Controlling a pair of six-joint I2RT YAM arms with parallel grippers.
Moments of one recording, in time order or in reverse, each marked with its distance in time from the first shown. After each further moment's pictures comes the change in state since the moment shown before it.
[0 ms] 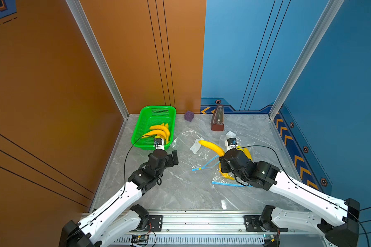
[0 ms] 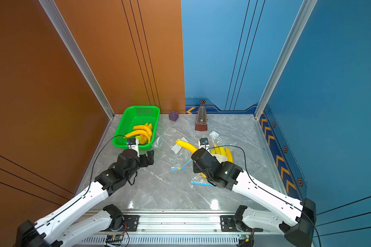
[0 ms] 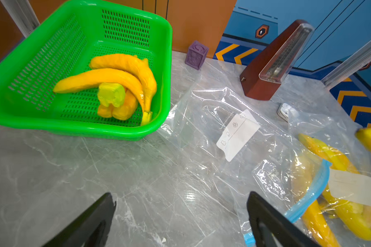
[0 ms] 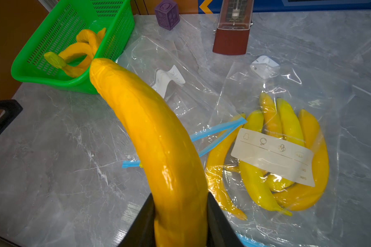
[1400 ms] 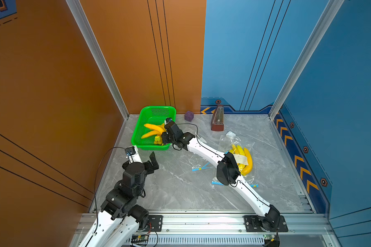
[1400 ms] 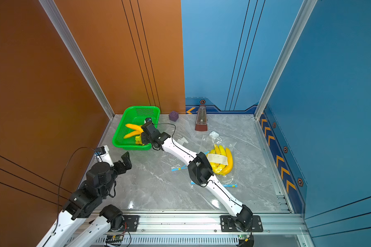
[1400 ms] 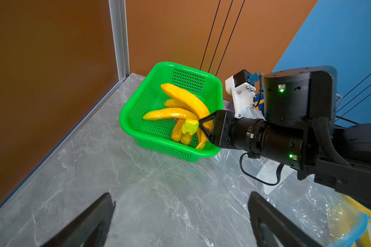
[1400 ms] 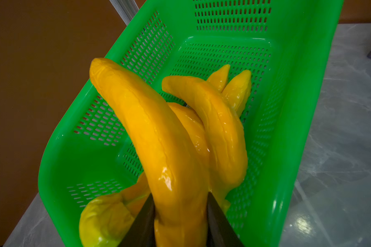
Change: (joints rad) left arm 0.083 -0.370 0.016 -0.264 -0.191 0.038; right arm -0.053 1.537 1.530 0.198 -0.330 -0.111
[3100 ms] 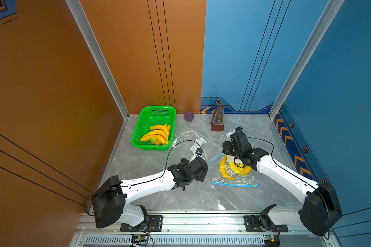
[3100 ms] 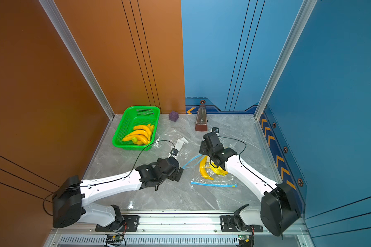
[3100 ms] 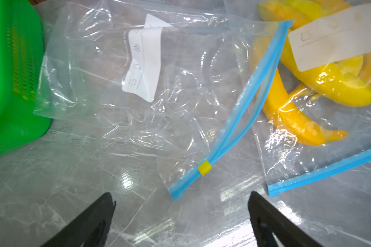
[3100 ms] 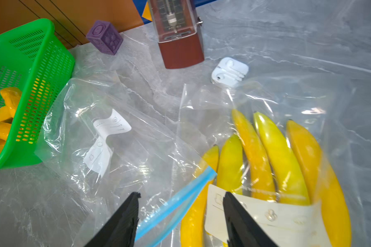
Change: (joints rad) left arm -0.557 0.980 0.269 0.178 0.096 0.031; right arm -0.370 -1.394 -1.666 0.101 0.159 0.090
